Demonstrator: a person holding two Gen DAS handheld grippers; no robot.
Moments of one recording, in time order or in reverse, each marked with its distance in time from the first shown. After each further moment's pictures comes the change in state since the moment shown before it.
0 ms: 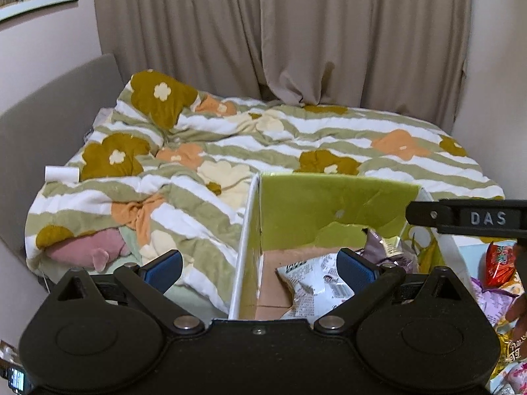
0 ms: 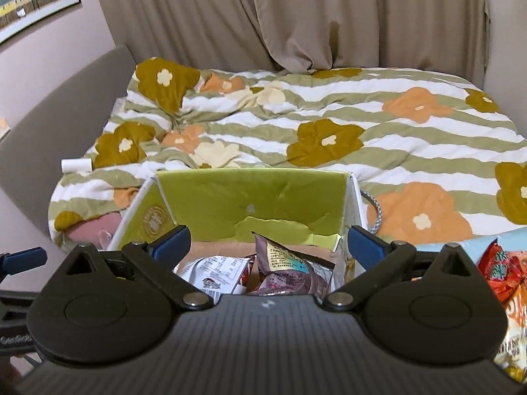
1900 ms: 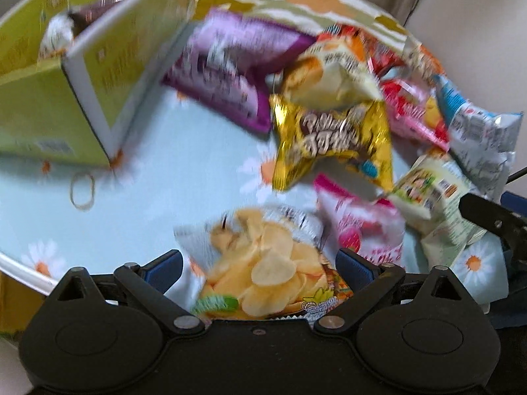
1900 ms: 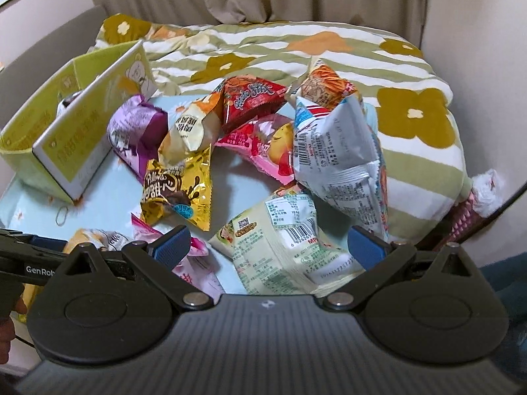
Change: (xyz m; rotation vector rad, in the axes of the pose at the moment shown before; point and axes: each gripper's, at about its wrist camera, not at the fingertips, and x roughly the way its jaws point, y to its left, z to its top) left arm -0.025 -0.308 -0.199 -0.106 0.464 -0.136; right arm -0.172 -0.337 -0.195 -0.097 0.122 -0.057
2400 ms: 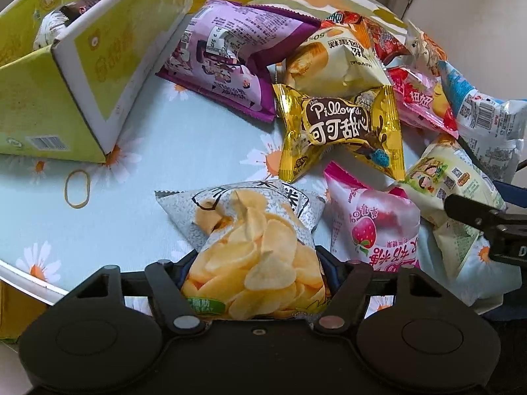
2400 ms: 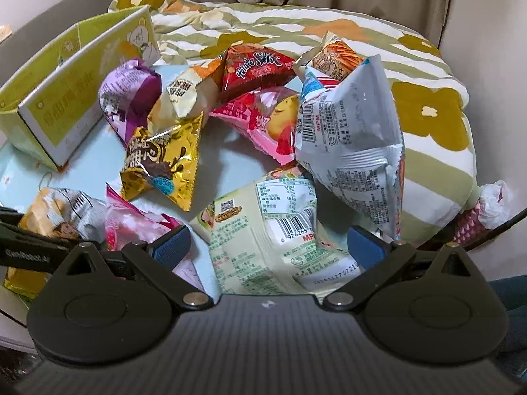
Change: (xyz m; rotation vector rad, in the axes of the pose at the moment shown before) left arm 0.005 0.002 -0.003 0.030 -0.011 0.004; right arm 0.036 -0.007 -0.007 -0.093 0.055 0.009
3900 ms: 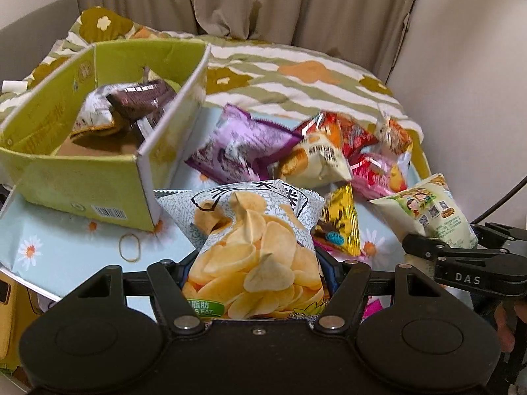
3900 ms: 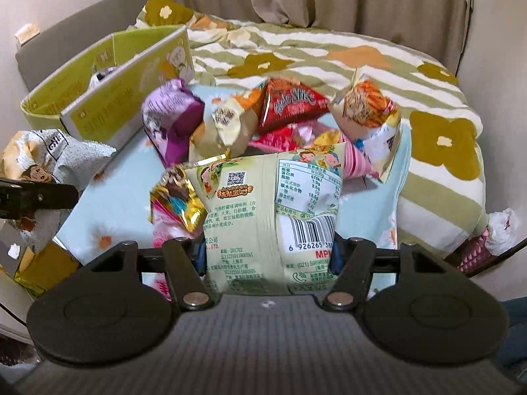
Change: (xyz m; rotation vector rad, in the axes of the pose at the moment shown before) left arm -0.102 0.007 -0.003 -0.004 -0.265 -0.016; right arm -0.039 0.020 0.011 -0.051 -0.079 0.058
